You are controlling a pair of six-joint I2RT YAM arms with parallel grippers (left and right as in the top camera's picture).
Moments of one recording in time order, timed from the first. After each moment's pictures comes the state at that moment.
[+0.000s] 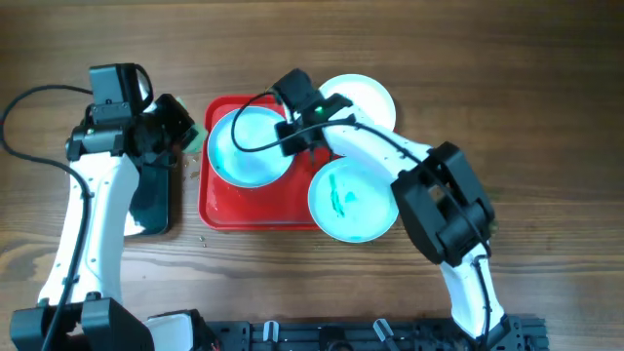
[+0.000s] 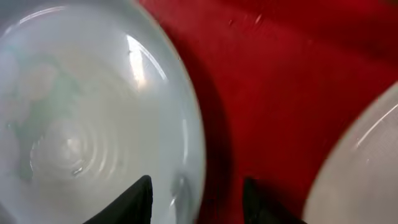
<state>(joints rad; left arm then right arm) 0.10 1.46 1.17 -0.71 0.20 -0.59 0.64 2.22 1.64 -0.56 -0.11 0.25</state>
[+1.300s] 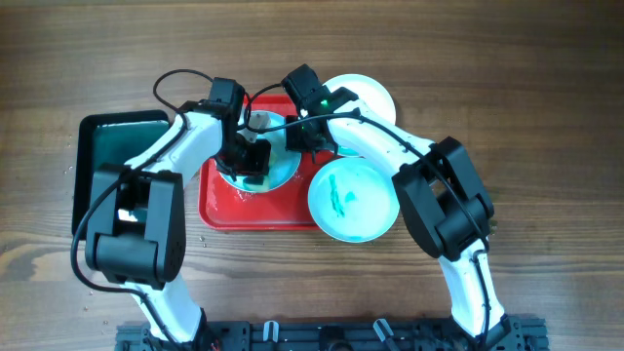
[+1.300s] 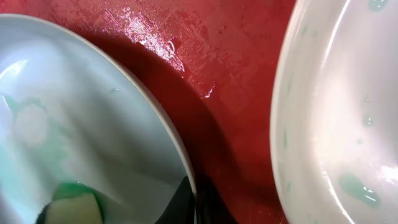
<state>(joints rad) -0.19 1.93 1.20 -0.77 0.34 -0.02 0.63 2.25 1.67 -0.67 -0.14 0.60</state>
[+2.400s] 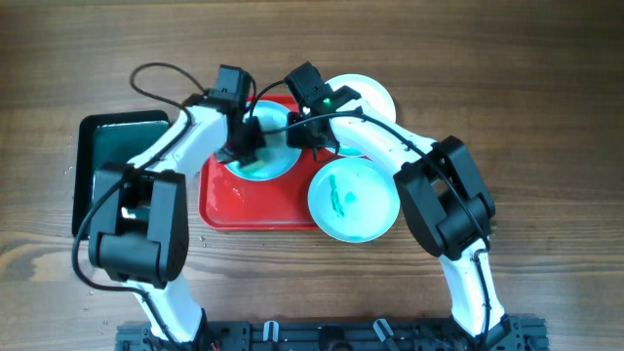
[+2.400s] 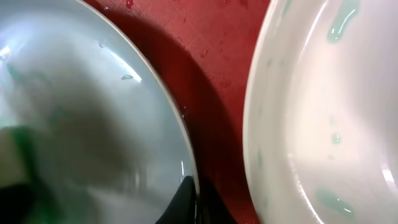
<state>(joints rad) -0.21 1.94 1.26 -0.69 0.04 -0.50 0.62 2.25 1.67 -0.65 -0.12 0.61</state>
